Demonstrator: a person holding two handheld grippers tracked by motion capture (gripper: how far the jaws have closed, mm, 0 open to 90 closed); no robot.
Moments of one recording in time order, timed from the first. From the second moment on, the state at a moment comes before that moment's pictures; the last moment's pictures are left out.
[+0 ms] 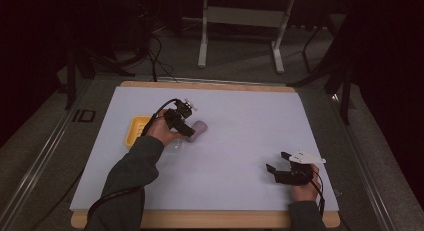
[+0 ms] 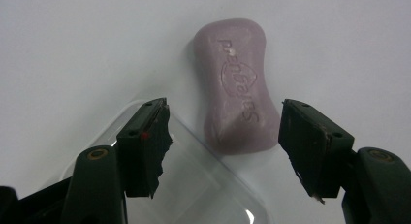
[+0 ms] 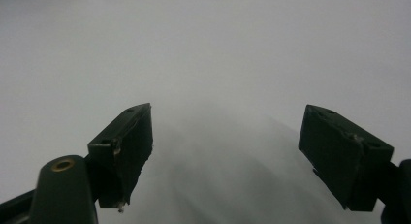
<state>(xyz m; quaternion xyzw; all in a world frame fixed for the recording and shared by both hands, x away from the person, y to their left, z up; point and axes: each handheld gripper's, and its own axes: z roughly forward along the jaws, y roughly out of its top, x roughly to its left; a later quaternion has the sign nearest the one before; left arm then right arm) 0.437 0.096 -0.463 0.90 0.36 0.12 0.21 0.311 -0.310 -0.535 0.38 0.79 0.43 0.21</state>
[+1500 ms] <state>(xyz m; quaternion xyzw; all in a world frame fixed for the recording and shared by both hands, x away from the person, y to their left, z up) 0.475 0.064 -0.499 0.91 0.39 0.07 0.16 0.312 -0.311 -0.535 0.38 0.79 0.43 0.21</state>
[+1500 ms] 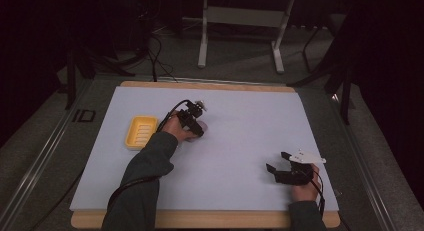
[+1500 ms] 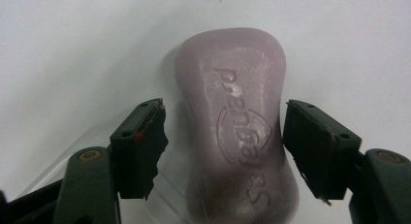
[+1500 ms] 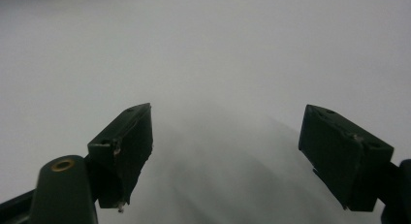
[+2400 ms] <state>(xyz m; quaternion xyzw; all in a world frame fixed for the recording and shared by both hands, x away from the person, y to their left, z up) 0.474 0.051 -0.500 0.91 0.39 0.05 0.12 0.312 -0.311 -0.535 0.38 0.79 0.43 0.20</state>
